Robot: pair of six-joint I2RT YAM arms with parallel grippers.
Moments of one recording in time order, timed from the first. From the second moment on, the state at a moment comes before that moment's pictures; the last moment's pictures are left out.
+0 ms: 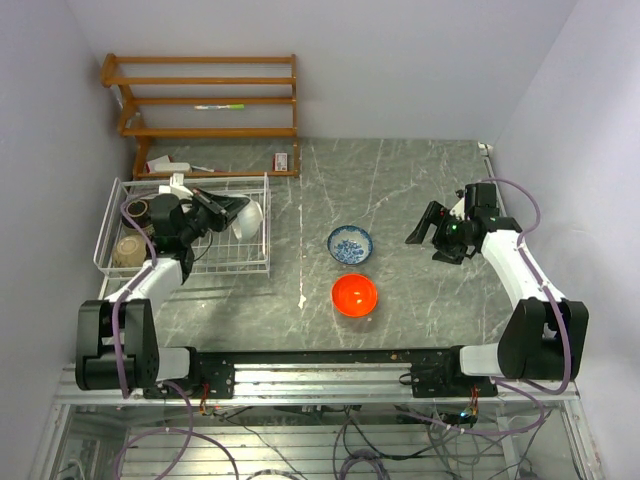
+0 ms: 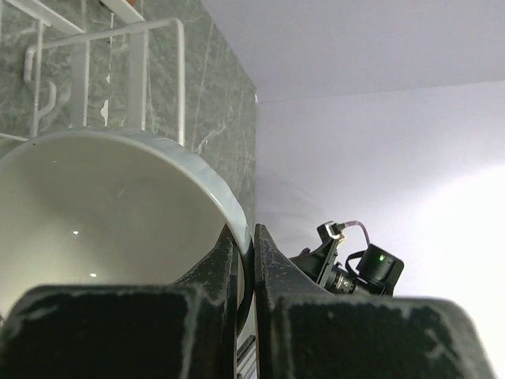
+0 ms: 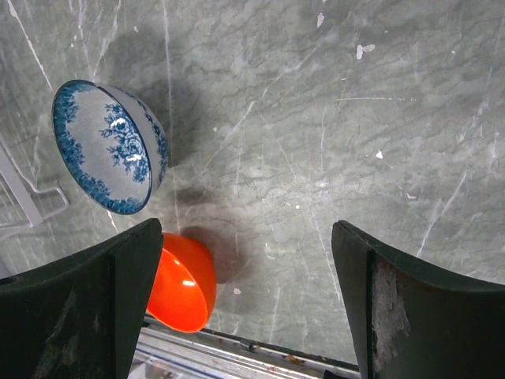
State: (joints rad) left arm 0.01 1.29 0.62 0.49 0.59 -1.20; right arm -0.04 1.35 0.96 -0.64 -0.33 0.42
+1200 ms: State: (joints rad) left arm 0.27 1.42 0.35 0.94 0.83 -1.26; right arm -0.04 1.34 0.95 -0.64 -0.33 0.42
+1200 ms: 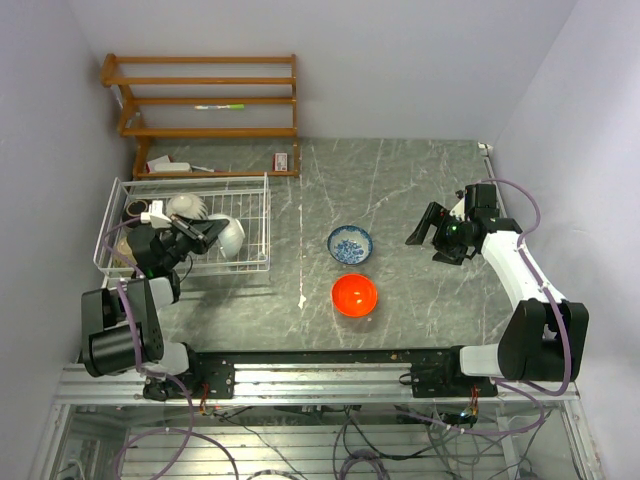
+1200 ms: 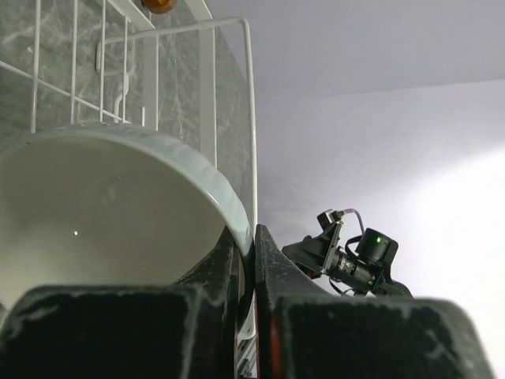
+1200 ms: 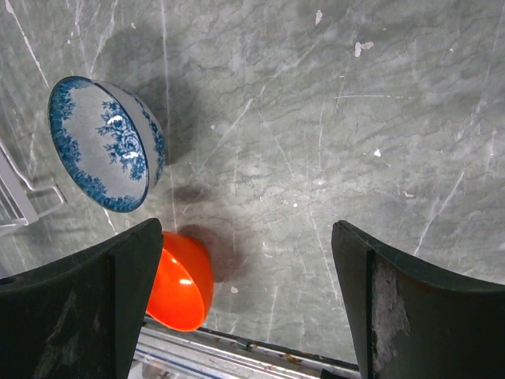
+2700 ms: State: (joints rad) left arm 0.14 1.68 0.38 1.32 0.63 -1.54; right arm -0.04 1.38 0.93 -0.62 -0.32 0.41
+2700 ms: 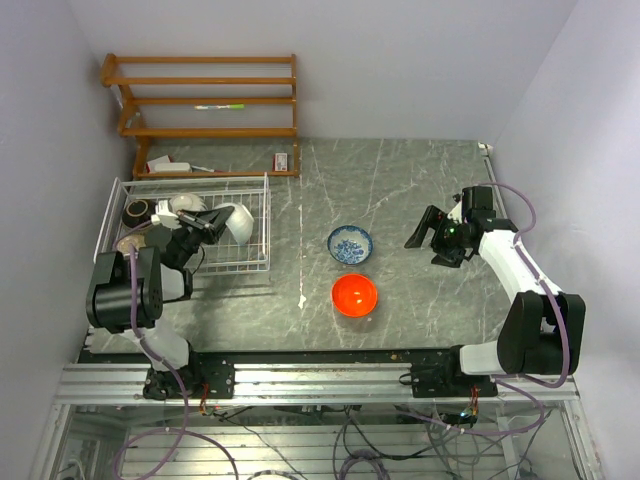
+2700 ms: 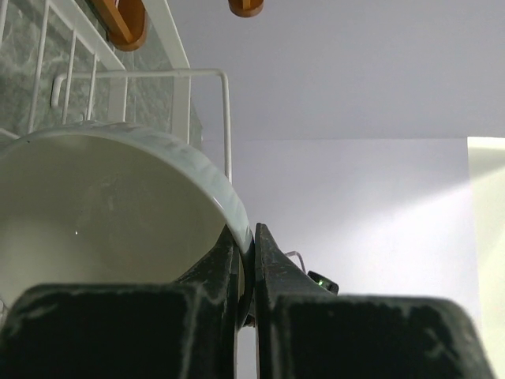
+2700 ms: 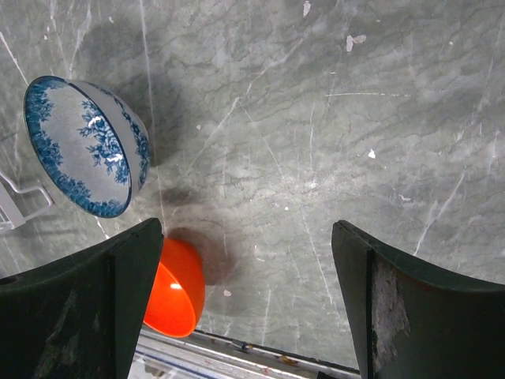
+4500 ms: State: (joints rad) left arm 0.40 1.25 0.47 0.20 0.72 -0.77; right arm -0.04 1.38 0.86 -0.58 -0.33 0.41
